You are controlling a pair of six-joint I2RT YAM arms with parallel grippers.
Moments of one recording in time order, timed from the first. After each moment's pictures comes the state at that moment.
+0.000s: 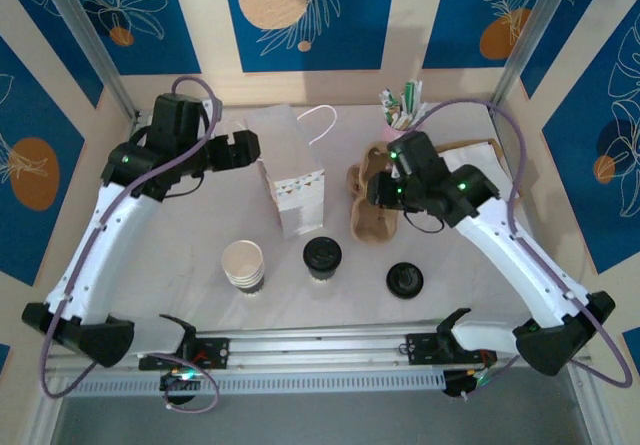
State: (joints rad) left arm -0.39 1.33 1.67 -1.05 0.07 -0.44; right arm 0.61 1.22 1.43 -1.09 0.05 0.62
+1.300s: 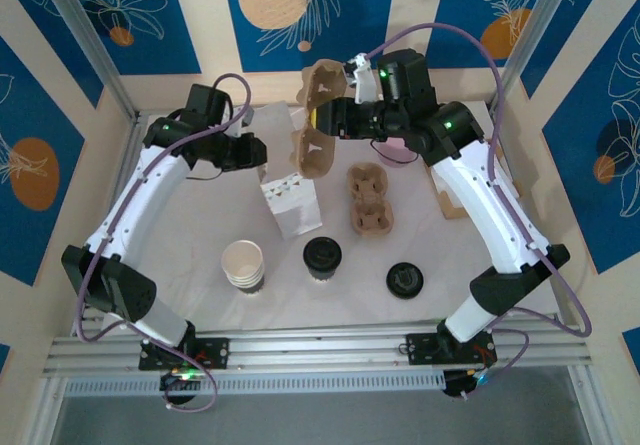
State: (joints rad) left arm -0.35 1.56 1.69 -1.05 0.37 -0.37; right arm 0.58 1.59 2.03 -0.94 -0.38 0.50
